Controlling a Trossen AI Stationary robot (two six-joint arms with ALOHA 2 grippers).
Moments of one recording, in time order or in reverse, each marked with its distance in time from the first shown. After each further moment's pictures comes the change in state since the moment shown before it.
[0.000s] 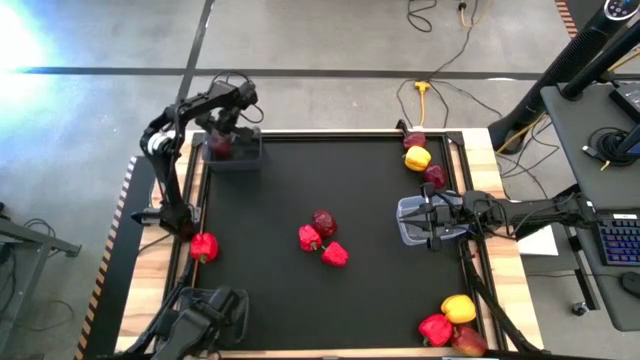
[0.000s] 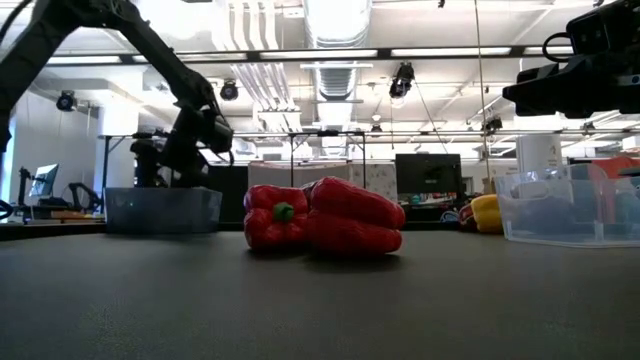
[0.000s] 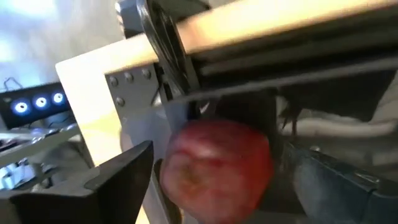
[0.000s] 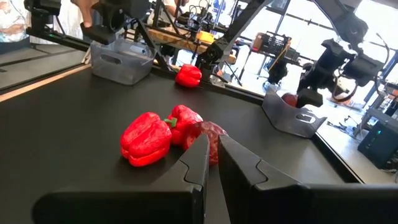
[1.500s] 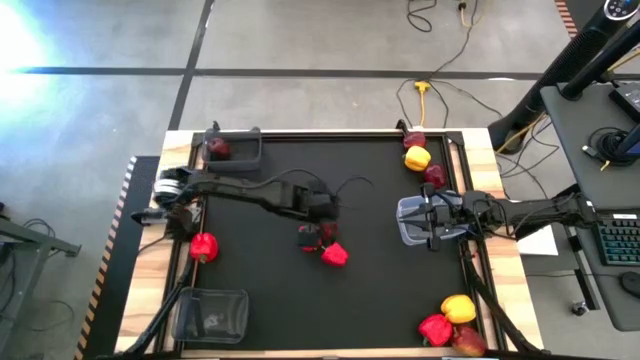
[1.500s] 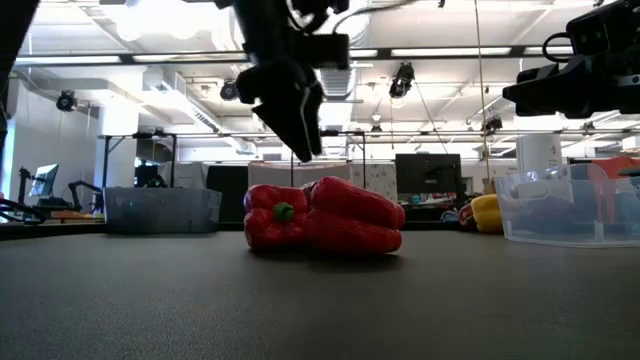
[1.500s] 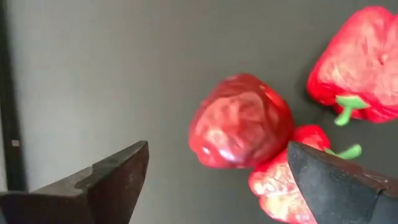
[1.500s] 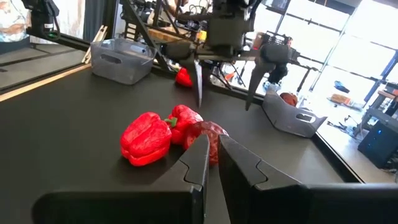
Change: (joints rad) left arm -1.118 -0.057 0.060 0.375 0.202 0.482; right arm 0.000 0.000 0.000 -0.001 0.000 0.000
